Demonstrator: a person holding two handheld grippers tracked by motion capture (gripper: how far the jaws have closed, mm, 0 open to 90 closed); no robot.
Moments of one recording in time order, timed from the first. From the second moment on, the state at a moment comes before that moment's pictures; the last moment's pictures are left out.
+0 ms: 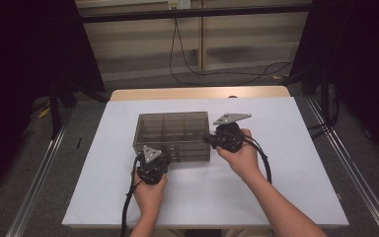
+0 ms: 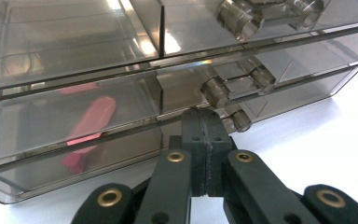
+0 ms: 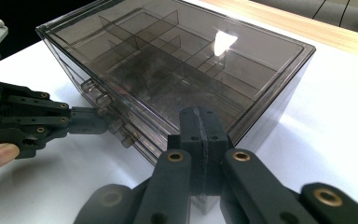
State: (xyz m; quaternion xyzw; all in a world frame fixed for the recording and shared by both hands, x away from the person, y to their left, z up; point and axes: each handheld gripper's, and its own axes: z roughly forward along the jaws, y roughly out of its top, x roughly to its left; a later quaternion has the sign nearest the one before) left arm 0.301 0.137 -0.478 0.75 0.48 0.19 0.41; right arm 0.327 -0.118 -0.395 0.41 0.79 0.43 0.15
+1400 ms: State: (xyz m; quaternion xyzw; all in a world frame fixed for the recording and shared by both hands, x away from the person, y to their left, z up) left arm 0.287 0.162 -0.465 0.76 0.47 0.14 0.42; right arm 0.319 -0.134 -0.392 0.42 0.78 0.45 0.16
